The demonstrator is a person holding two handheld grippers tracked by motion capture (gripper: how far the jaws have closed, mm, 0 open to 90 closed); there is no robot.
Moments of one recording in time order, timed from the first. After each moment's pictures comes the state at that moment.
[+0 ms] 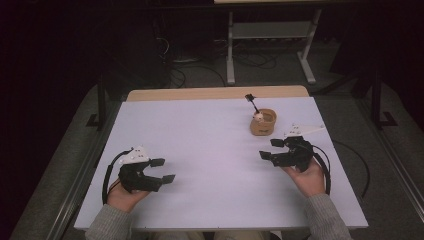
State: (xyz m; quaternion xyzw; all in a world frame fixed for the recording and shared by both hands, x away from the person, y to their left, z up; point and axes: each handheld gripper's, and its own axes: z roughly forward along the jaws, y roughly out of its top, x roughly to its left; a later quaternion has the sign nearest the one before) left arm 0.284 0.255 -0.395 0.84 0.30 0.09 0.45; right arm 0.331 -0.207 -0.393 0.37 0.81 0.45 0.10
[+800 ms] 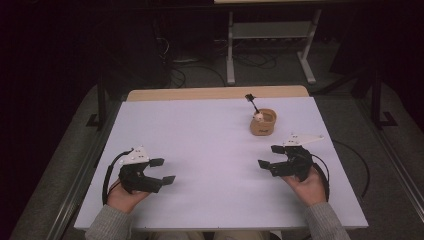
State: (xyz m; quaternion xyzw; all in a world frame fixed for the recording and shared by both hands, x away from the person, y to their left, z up) left arm 0.283 0.255 -0.397 0.84 0.30 0.09 0.45; right arm 0.312 -0.203 -0.404 0.36 0.81 0.45 0.11
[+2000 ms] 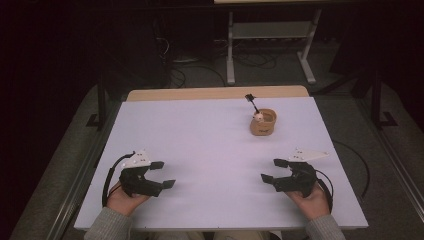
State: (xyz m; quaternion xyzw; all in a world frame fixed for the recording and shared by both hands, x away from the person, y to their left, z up) left arm 0.279 0.255 -0.403 0.85 0.30 0.09 0.43; right arm 0.281 -0.211 -0.429 0.37 0.80 0.47 0.09
